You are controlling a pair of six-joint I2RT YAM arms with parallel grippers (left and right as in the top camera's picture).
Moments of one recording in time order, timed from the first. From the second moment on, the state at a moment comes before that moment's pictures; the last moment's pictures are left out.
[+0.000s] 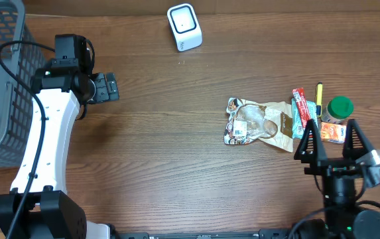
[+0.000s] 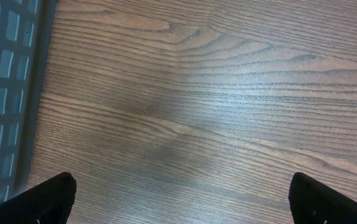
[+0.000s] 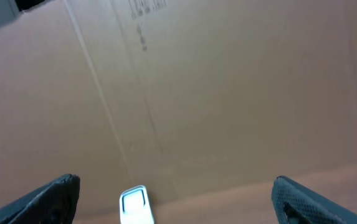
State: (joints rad) left arm 0.04 1.62 1.44 -0.97 -0.11 -0.18; right arm 0.11 0.11 0.39 -0.01 0.08 0.30
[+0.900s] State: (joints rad) left arm 0.04 1.62 1.44 -0.98 -0.11 -0.18; right arm 0.09 0.01 0.02 0.08 0.02 0.30
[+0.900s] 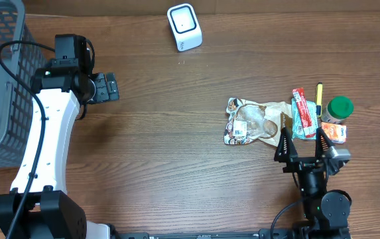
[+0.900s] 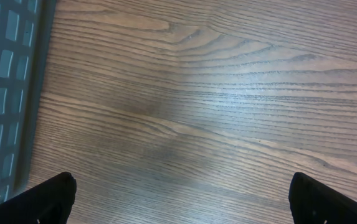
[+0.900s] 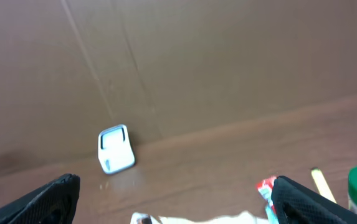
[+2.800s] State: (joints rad) left arm 0.04 1.62 1.44 -0.98 -0.11 -0.18; right arm 0.09 0.01 0.02 -0.02 -0.09 0.04
